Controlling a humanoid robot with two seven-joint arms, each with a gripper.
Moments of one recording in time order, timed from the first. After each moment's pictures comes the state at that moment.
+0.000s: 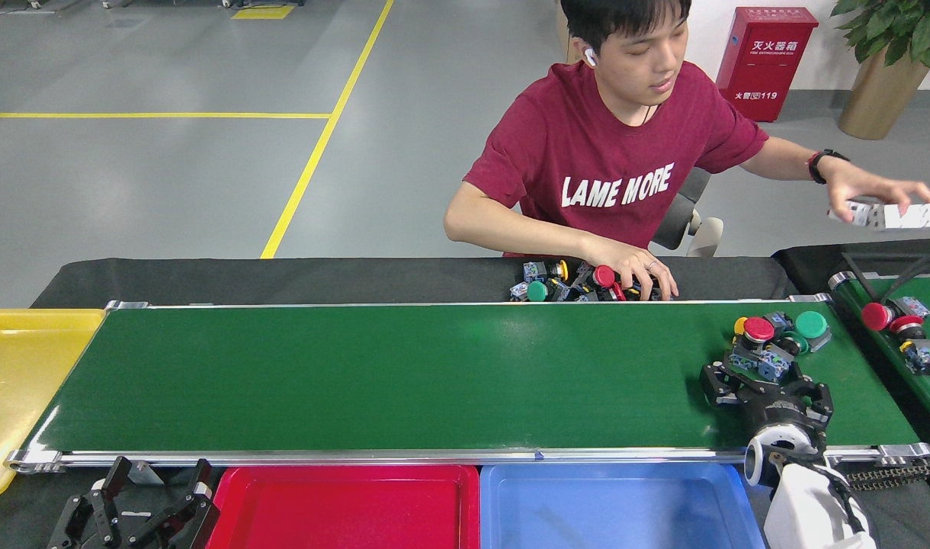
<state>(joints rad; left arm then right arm) 0.24 0.03 0.39 -1.75 -1.47 -0.41 0.03 -0.47 -0.14 0.00 -0.86 1.31 0.16 0.08</state>
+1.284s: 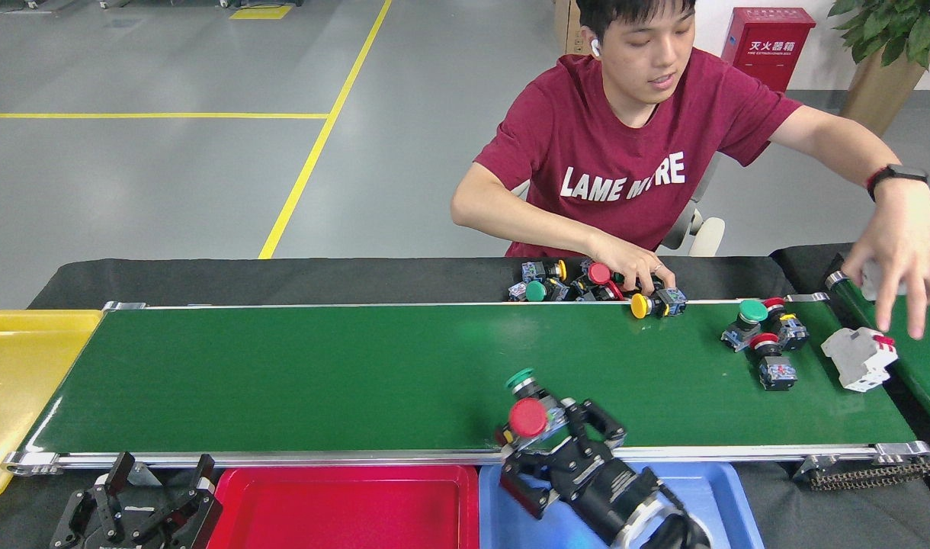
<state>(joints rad) 0.24 0.03 0.38 -1.75 -1.47 -0.41 0.03 -0.07 -0.09 0.53 -1.60 1.21 -0.29 0.10</state>
